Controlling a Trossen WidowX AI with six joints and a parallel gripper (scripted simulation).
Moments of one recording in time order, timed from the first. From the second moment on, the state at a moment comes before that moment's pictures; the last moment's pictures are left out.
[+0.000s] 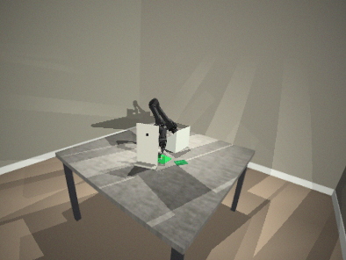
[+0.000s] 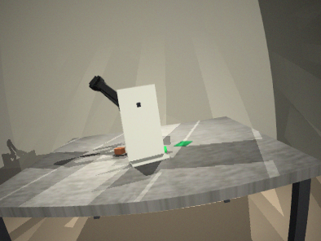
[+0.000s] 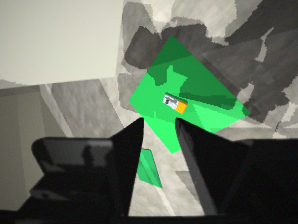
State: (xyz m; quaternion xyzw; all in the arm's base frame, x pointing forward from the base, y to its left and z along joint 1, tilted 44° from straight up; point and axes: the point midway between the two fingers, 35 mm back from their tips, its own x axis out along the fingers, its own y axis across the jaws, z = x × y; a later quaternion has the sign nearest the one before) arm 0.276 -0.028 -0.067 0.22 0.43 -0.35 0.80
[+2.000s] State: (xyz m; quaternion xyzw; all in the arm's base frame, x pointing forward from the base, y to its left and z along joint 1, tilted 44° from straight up) arm 0.290 0.052 0.017 0.22 0.44 -0.35 0.80
